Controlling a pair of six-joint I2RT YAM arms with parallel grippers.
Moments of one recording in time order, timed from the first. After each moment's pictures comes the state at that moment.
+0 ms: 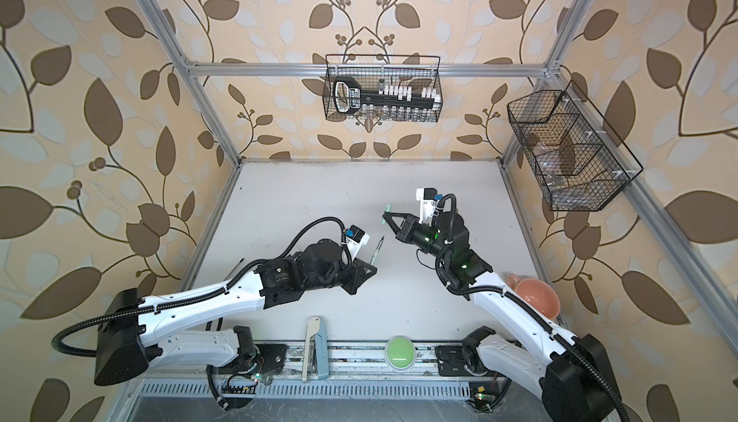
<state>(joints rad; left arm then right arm) -1.04 1.20 0.83 -0.20 0.07 -0.54 0.47 1.03 0.64 0.27 -0.34 0.89</state>
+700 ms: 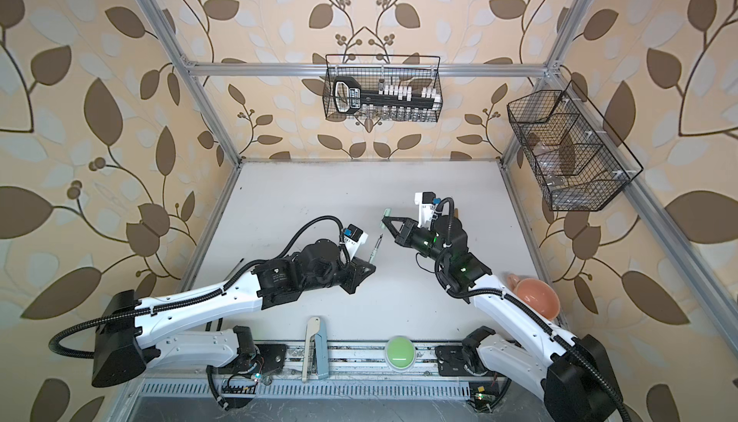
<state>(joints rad) -1.04 1.18 0.83 -0.20 0.04 -0.53 0.49 1.02 0.61 0.27 -0.32 0.89</state>
